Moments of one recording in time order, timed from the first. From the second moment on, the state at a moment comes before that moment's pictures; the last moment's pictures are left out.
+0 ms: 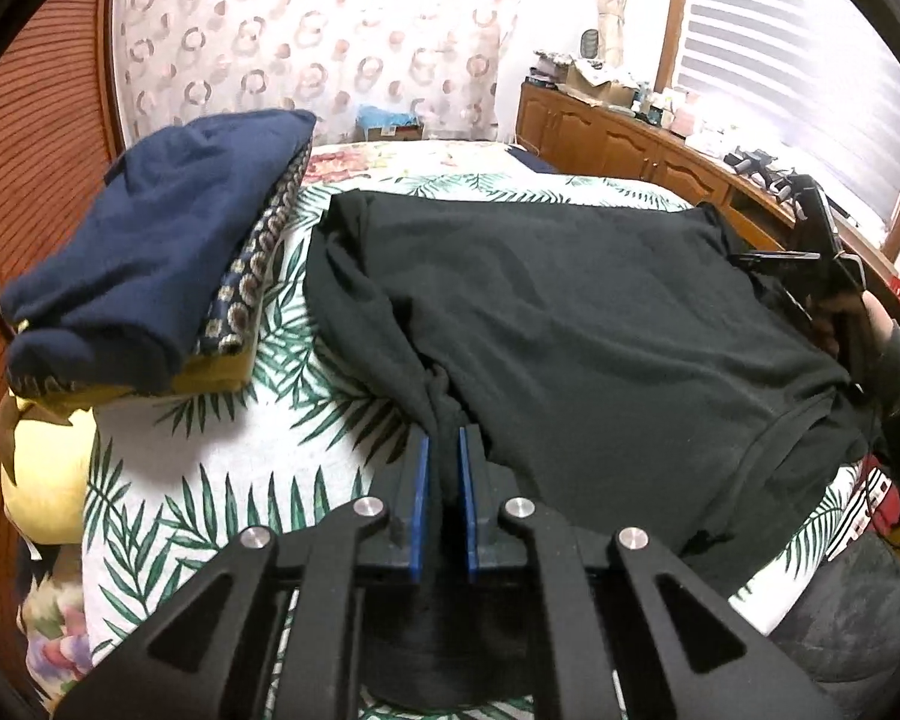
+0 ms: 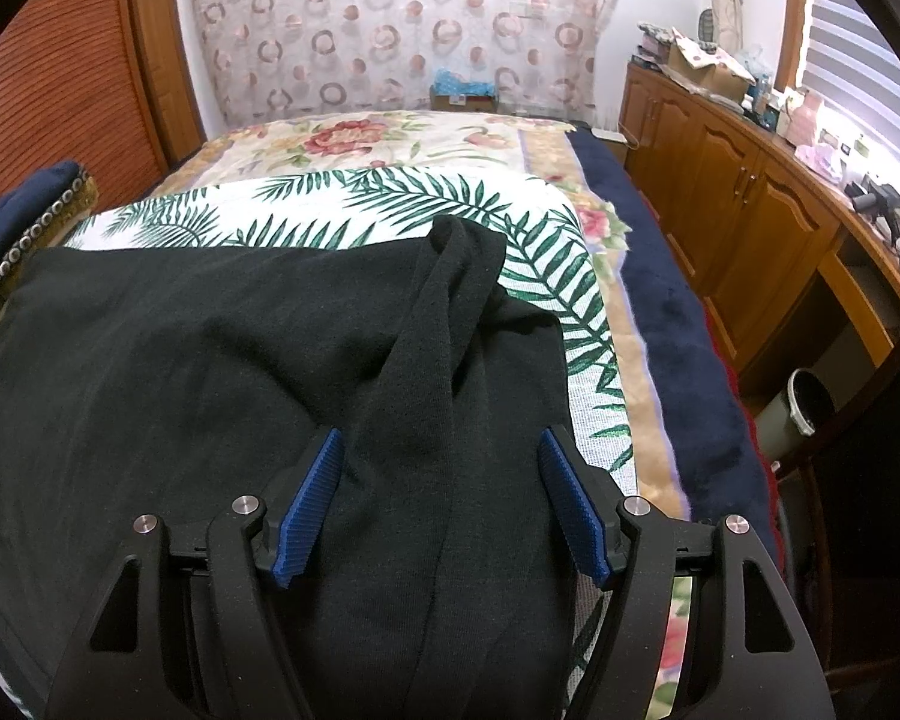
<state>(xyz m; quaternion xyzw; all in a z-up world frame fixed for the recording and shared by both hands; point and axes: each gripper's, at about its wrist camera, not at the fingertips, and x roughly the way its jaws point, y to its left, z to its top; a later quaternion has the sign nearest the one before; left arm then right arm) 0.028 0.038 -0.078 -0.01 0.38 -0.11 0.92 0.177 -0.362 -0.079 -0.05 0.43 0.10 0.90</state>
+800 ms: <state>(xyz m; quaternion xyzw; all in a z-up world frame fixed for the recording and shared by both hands) 0.057 -0.042 -0.018 0.00 0.31 -0.22 0.92 0.150 -0.372 -0.054 -0.03 0.40 0.13 0.91</state>
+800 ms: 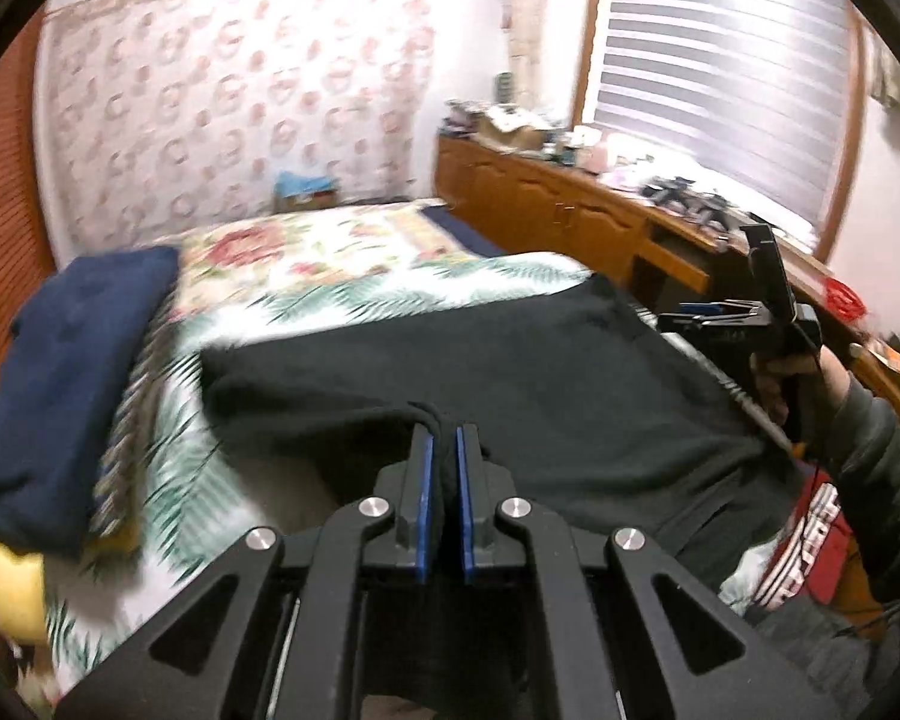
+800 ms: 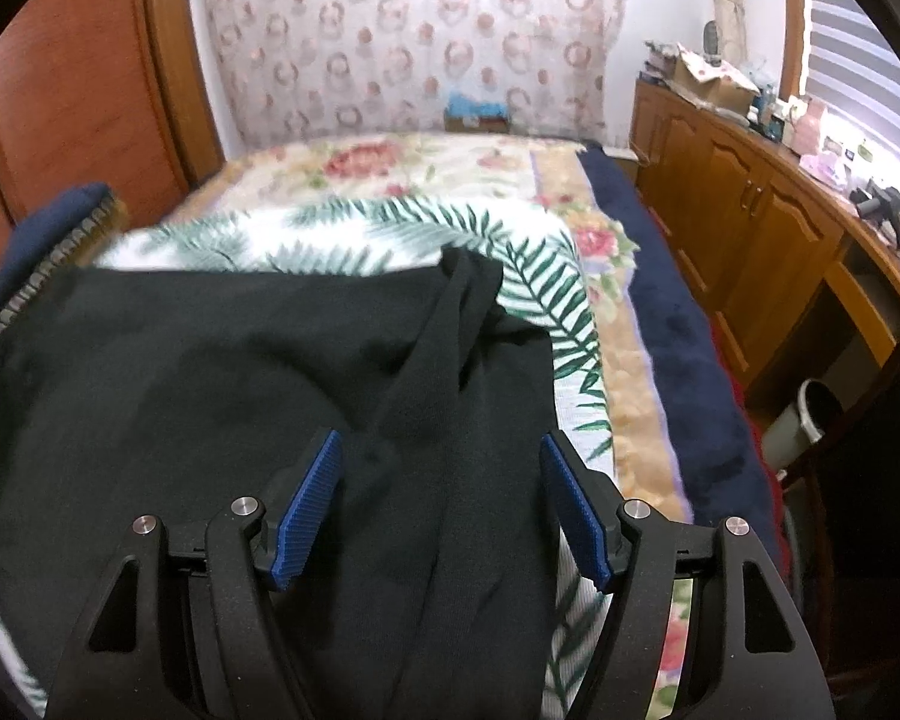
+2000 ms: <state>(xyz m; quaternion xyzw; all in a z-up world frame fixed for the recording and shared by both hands) 0.095 -0.090 -0.003 0.03 0.34 -0.23 0.91 0.081 -0.349 -0.008 -0.05 0.34 0.21 0.92</state>
